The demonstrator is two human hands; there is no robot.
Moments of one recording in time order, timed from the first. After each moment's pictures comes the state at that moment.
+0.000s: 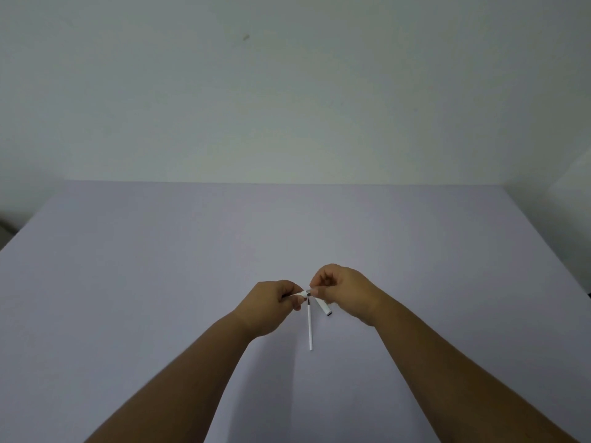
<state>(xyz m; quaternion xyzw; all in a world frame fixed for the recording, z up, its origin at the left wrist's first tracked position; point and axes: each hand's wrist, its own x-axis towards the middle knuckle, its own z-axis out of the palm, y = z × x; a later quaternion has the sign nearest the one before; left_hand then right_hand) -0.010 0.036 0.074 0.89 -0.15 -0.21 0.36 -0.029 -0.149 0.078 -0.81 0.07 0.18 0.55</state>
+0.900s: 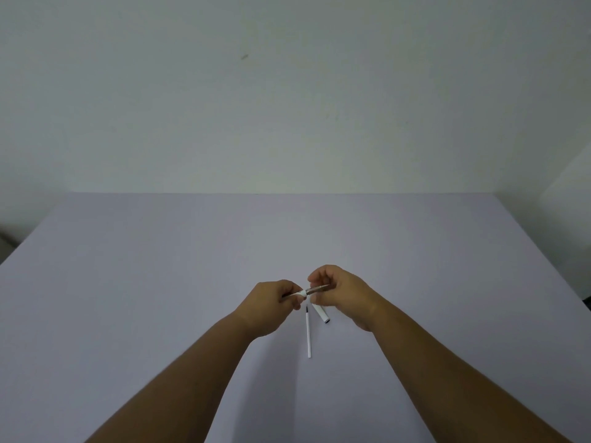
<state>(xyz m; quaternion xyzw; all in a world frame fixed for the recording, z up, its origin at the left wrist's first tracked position) -0.008 0.030 0.090 0.90 -0.16 -0.20 0.36 -0.031 -0.149 0.083 -0.78 0.09 0.16 0.60</state>
